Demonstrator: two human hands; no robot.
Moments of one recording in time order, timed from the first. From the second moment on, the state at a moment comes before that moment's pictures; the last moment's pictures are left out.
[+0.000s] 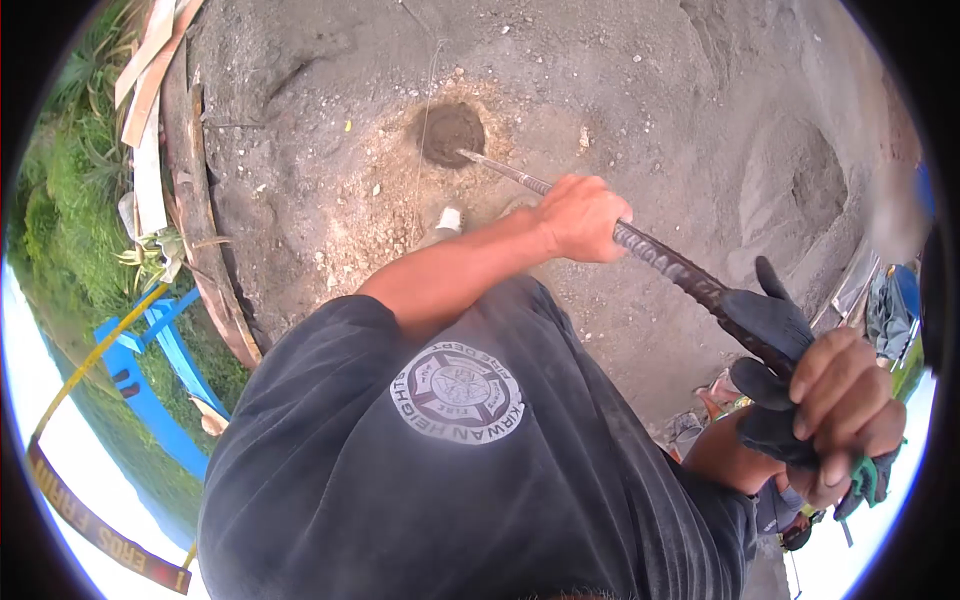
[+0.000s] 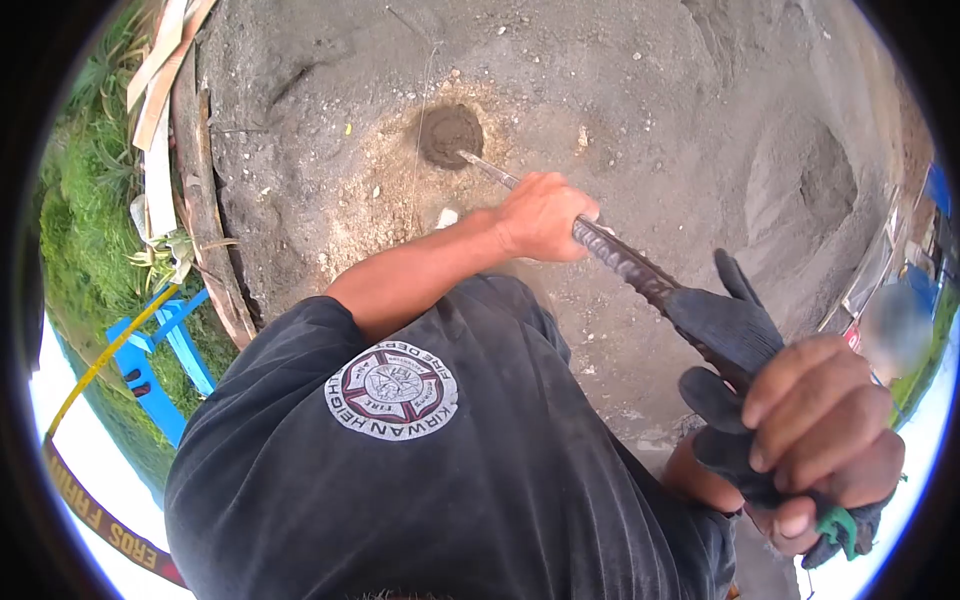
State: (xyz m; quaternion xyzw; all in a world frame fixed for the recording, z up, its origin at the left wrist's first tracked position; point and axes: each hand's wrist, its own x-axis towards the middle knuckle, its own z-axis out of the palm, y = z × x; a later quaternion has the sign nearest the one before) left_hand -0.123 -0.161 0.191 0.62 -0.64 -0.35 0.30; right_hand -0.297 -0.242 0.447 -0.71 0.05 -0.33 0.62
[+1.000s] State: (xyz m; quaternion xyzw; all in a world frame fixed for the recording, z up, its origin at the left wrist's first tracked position) left_hand 0.160 0.277 -0.029 0.78 -0.22 -0.53 -0.24; right_hand -0.175 -0.218 0.255 -0.61 0.34 -0.53 0.48
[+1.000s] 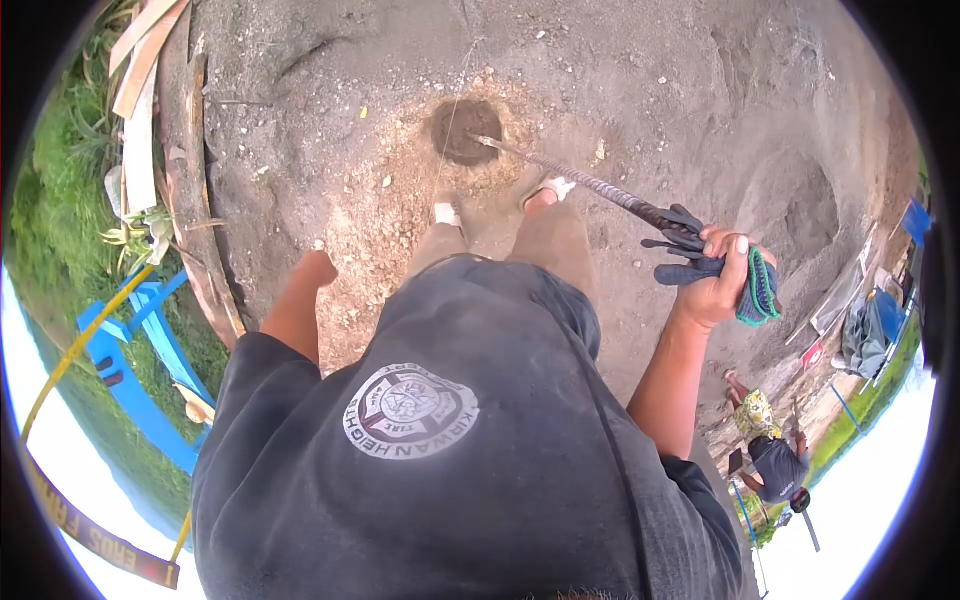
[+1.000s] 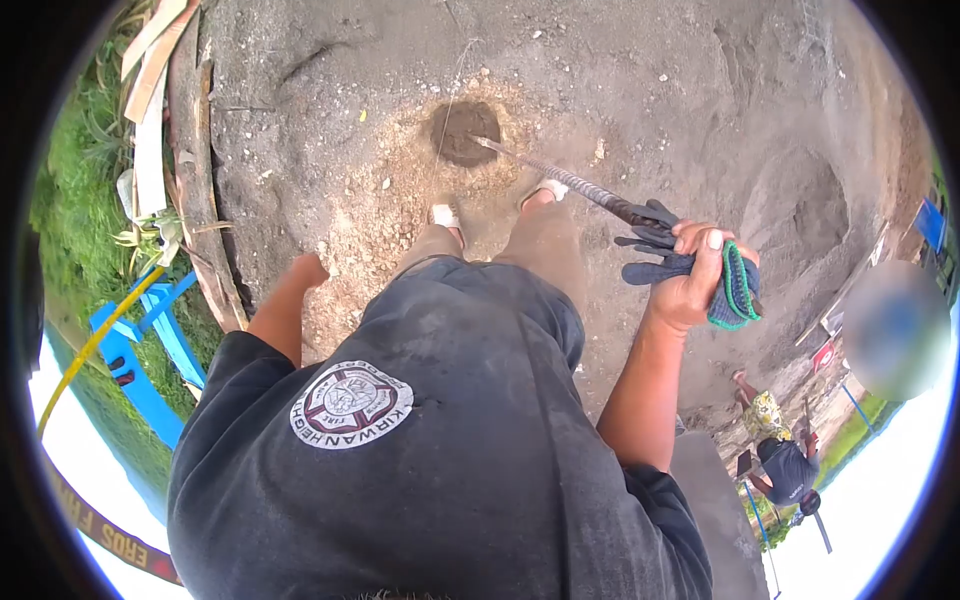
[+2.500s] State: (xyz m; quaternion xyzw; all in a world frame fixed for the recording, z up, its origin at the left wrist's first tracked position) left_hand 0.036 -0.079 0.069 0.80 -0.45 -0.37 0.10; right_hand -0.126 -0.260 0.252 -0.63 0.28 -0.51 0.52
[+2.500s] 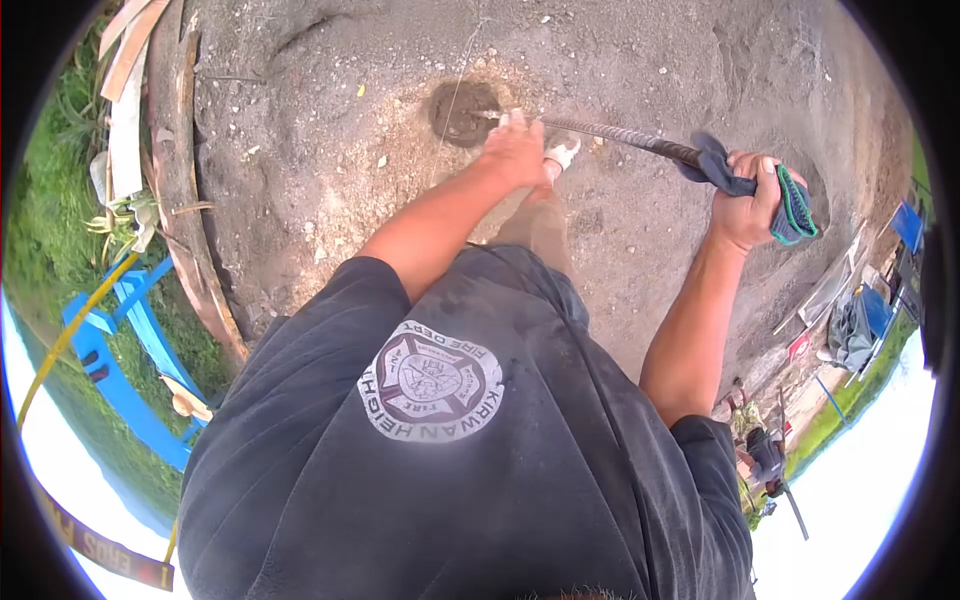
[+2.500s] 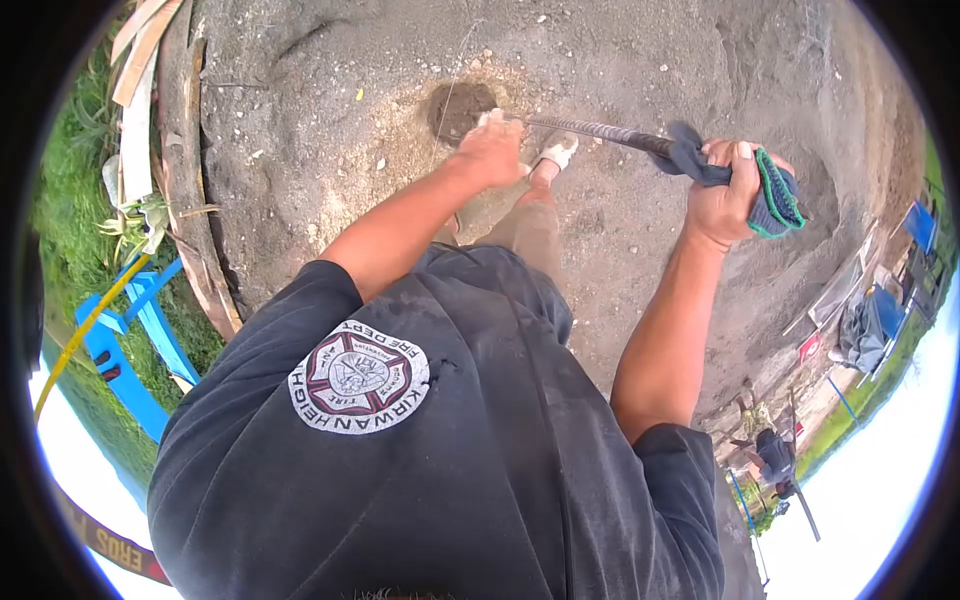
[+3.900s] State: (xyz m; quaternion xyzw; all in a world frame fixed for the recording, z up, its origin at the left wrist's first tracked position) left_hand -0.016 -0.132 0.383 0.42 -0.70 -0.32 0.49; right_hand -0.180 -0.195 0.582 -0.75 0.03 -0.45 0.48
